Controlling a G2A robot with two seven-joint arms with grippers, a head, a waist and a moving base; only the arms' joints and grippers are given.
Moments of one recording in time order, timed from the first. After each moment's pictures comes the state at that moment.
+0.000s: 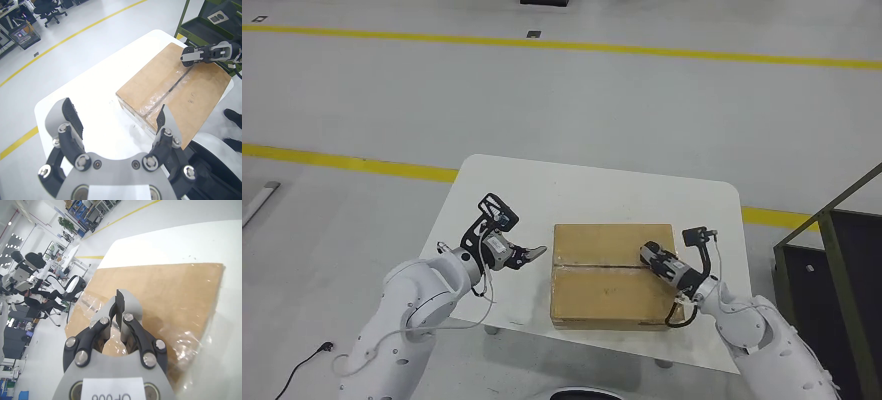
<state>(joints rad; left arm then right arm) 1.21 -1.20 -1.33 -1.84 1.17 -0.50 -0.62 -1.32 -1.04 1.29 -1.46 -0.40 -0.39 0.34</state>
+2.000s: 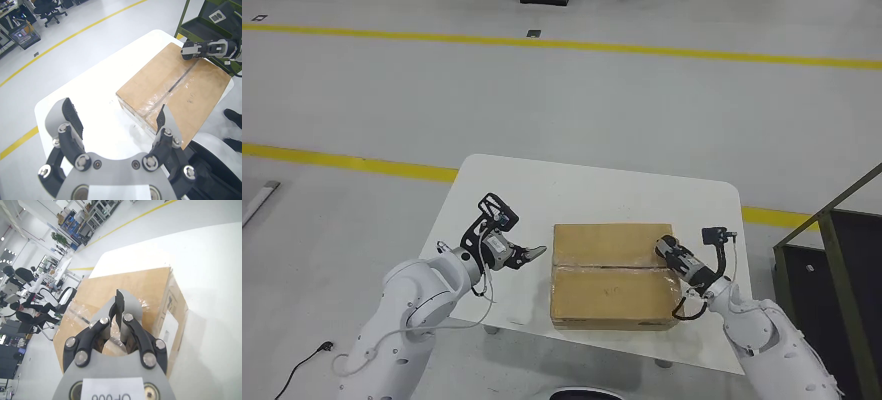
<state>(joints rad) 1.21 -1.20 -1.33 -1.84 1.17 -0.50 -0.62 -1.35 -1.06 1.39 -1.43 -0.41 -0.42 0.23</state>
